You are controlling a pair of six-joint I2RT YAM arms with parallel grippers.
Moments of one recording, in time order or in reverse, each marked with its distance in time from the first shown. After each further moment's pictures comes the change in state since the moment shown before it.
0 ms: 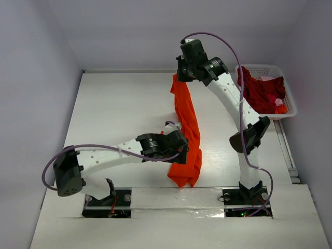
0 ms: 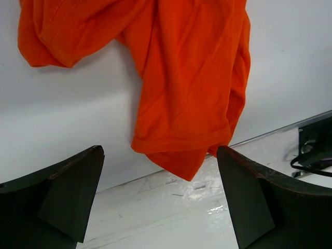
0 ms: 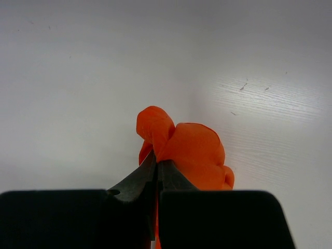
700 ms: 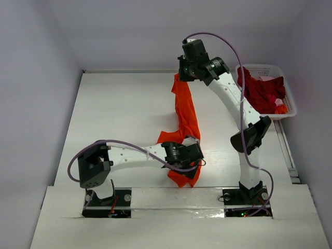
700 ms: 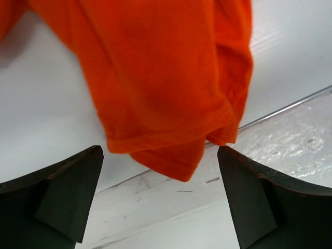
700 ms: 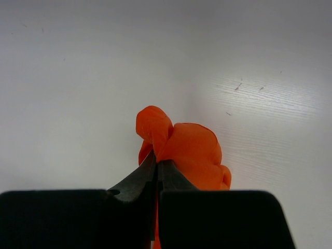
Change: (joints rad) left arm -0.125 0.253 0.082 -0.016 0.037 0.113; right arm -0.018 -0.005 -0.020 0.014 0.000 0.000
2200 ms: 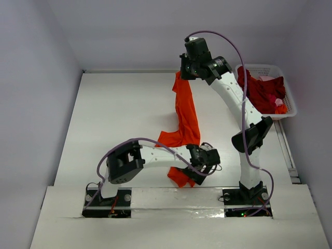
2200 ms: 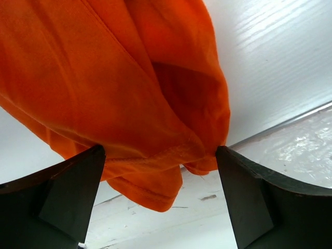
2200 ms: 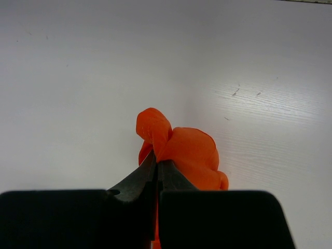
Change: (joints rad) left arm -0.054 0.318 0.267 -0.120 0.045 0.127; right arm -0.014 -0.014 -0.007 0.016 -0.008 -0.006
